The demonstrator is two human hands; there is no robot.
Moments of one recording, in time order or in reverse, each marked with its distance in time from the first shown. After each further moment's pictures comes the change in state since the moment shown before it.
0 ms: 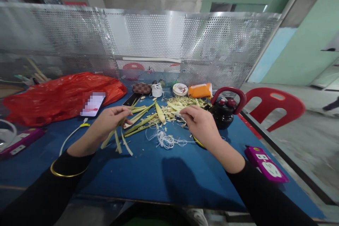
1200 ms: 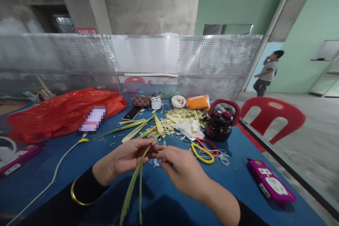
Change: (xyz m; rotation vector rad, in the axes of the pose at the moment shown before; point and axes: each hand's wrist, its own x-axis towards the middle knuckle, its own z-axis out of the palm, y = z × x) left_hand -0.021 0.000 0.061 -0.743 -0.595 -0.695; right_hand -0.048 -0.035 0.028 0.346 -0.308 -0.174
